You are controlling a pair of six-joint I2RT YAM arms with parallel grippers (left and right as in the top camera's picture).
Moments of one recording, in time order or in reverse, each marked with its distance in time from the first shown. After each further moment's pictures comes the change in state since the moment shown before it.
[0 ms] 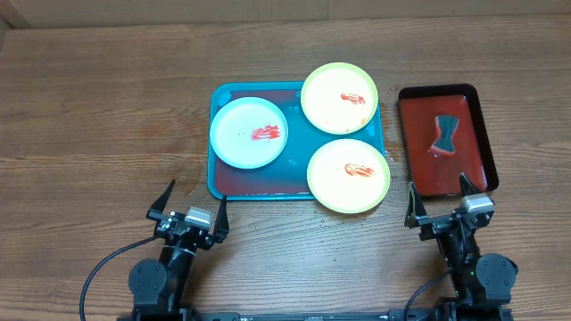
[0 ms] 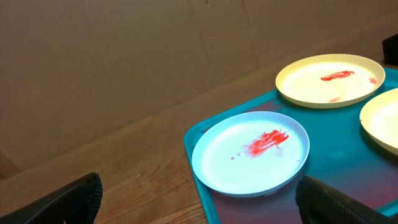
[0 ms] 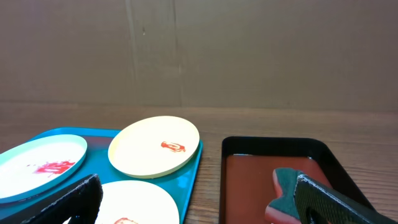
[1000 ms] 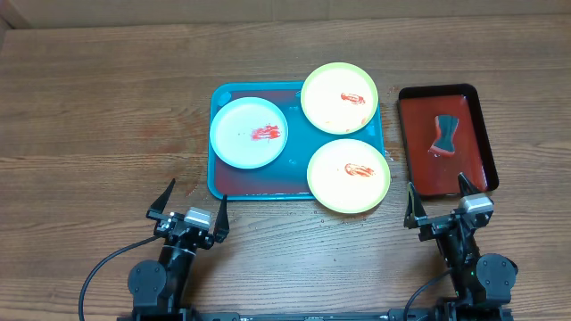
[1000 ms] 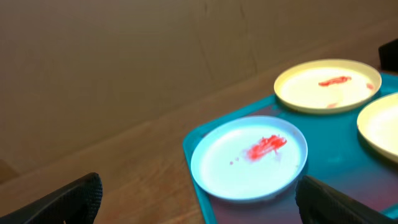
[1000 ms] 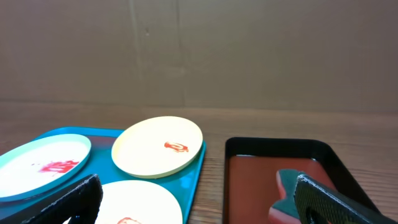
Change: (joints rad) left arm 0.000 0.000 -0.001 0.029 0.015 -0.012; right arm 0.000 0.000 0.000 0.003 -0.025 -0.001
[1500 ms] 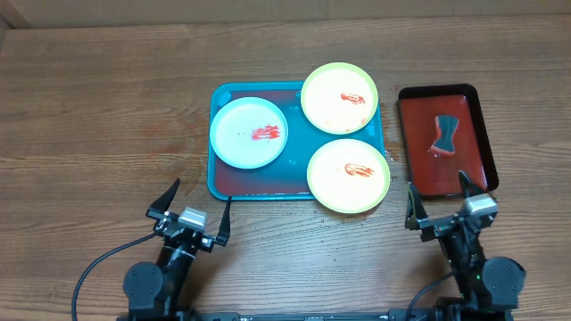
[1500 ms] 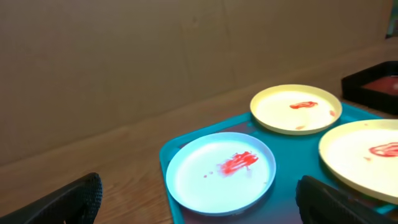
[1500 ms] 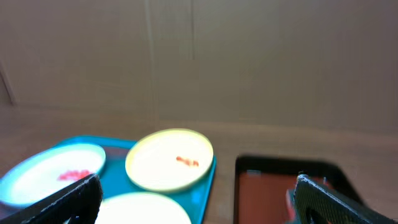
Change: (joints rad) left arm 0.000 0.008 0.085 -0.082 0.073 -0.129; right arm 0.000 0.019 0.084 -0.002 -0.040 0.000
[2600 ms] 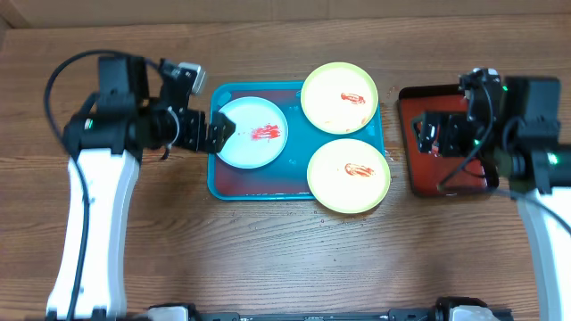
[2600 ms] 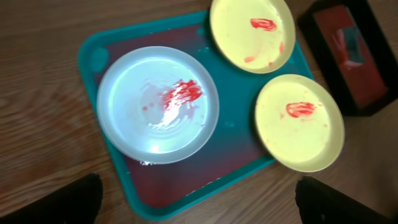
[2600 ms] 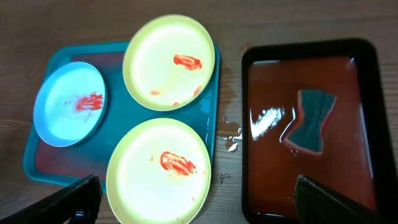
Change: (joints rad) left arm 0.000 1.470 1.369 -0.926 0.168 -0.018; right arm 0.005 1.257 1.210 -0.948 -0.005 0.002
